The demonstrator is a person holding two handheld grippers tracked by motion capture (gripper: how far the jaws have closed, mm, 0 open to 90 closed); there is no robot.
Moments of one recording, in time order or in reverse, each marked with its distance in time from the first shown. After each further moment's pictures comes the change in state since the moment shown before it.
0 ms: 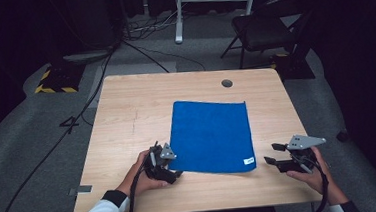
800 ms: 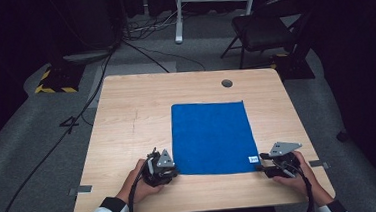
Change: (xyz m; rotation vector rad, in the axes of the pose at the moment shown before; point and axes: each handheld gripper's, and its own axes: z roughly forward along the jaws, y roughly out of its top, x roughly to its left) left arm -0.013 -0.011 -0.010 -0.047 -0.019 0.019; right arm 0.015 -0.015 0.039 0.151 0.012 -0.036
